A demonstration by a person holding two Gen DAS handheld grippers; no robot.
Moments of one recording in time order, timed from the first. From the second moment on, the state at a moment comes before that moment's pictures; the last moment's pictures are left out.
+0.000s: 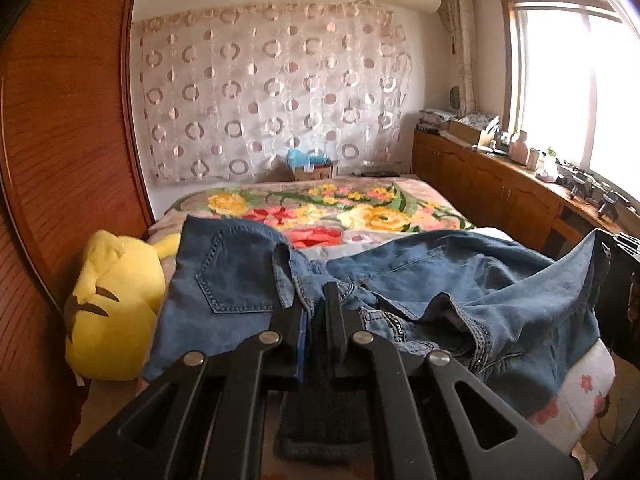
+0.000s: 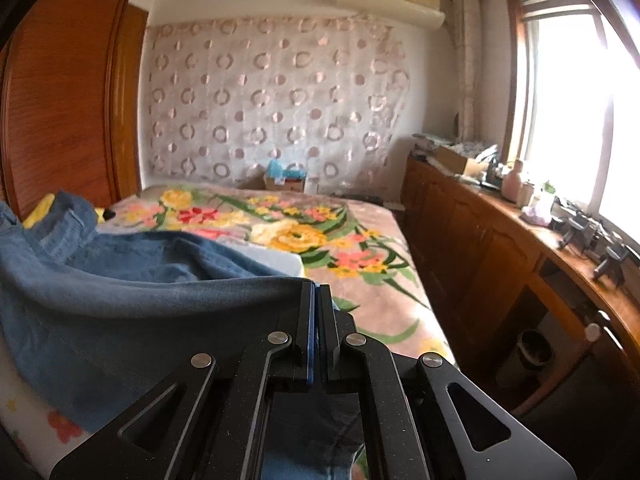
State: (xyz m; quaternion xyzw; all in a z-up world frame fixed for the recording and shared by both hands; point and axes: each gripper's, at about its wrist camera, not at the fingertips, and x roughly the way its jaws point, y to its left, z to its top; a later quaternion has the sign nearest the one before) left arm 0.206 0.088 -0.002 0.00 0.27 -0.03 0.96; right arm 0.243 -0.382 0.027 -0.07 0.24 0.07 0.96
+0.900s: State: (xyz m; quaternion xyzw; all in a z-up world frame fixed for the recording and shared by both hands) left arm 0.363 0.112 0.000 0.00 0.28 0.01 0.96; right arm 0.411 -0.336 0.020 -0.15 0.25 0.01 0.96
